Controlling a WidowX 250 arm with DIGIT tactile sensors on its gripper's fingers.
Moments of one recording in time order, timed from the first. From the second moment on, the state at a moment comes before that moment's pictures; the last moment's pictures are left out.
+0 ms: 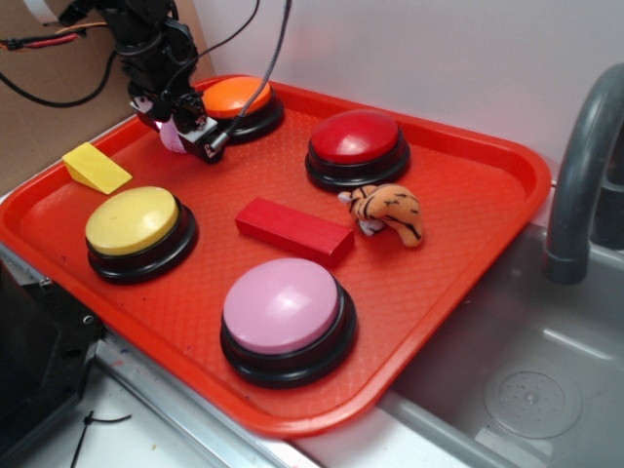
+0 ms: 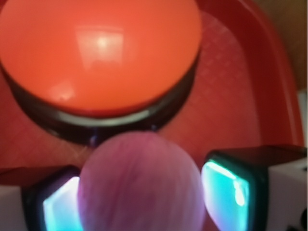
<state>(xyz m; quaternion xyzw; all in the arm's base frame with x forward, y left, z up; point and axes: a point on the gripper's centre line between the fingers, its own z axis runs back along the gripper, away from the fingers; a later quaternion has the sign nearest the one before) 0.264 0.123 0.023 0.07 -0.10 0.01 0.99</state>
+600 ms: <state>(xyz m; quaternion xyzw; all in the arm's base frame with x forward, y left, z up) 0.256 0.120 0.029 0.03 -0.04 0.04 1.00</state>
